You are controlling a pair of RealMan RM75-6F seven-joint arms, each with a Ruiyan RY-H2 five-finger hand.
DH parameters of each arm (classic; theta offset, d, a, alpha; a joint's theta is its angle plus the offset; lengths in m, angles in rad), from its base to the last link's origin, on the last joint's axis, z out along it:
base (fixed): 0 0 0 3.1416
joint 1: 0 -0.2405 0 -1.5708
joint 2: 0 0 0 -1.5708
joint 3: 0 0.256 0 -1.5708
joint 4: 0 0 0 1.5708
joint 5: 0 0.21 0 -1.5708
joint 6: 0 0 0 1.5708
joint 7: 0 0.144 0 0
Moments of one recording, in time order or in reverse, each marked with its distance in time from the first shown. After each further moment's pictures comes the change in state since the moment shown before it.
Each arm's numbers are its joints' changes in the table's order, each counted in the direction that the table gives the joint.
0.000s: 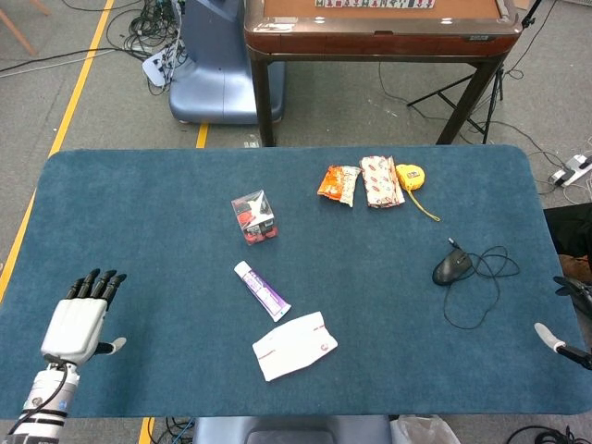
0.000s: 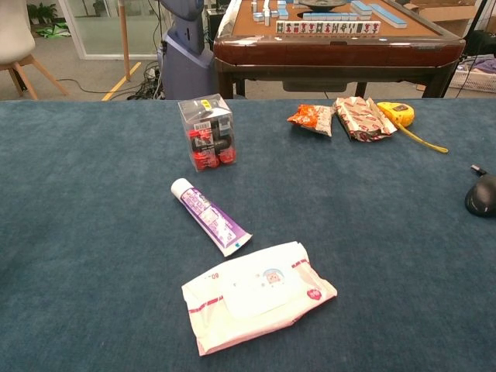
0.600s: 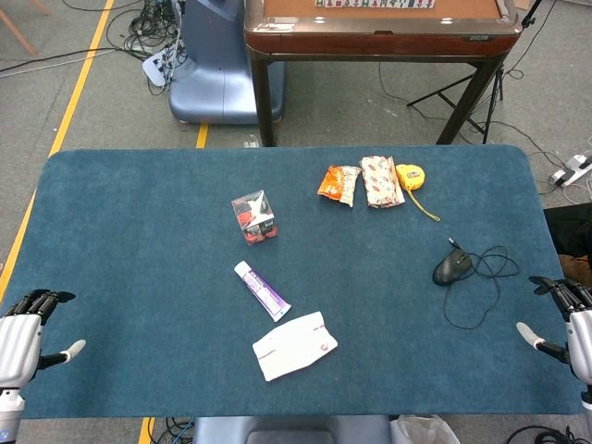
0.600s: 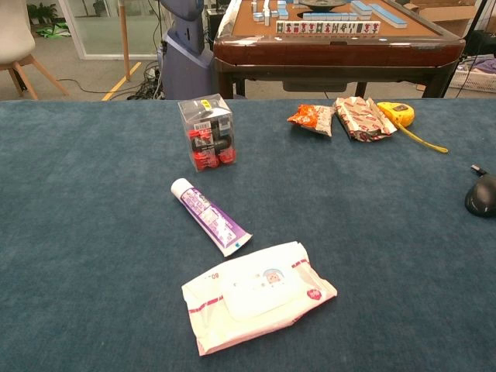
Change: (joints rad) left arm -0.265 -0.025 -0.050 0.250 0.268 0.100 -0.358; right arm -0.036 0.032 -0.017 -0.010 0.003 -0.061 -0.097
